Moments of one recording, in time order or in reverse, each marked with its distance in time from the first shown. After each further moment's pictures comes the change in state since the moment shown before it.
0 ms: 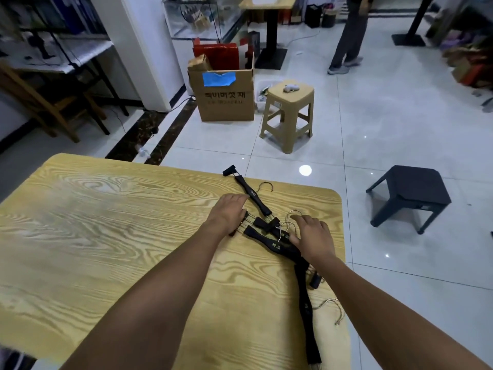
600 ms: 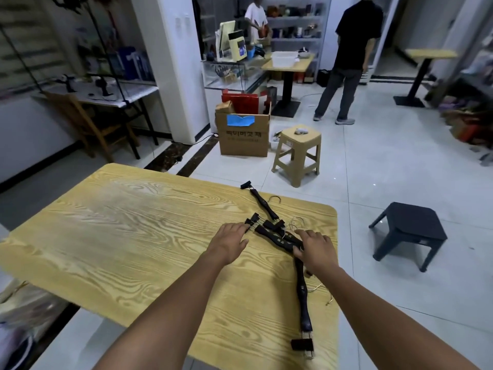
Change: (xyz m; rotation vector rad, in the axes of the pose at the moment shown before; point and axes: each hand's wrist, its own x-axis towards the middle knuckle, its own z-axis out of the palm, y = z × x) left_hand -0.169 0.024 -0.002 -0.023 0.063 -0.049; right_hand -0.114 -0.028 -0.048 -0.077 0.006 -0.040
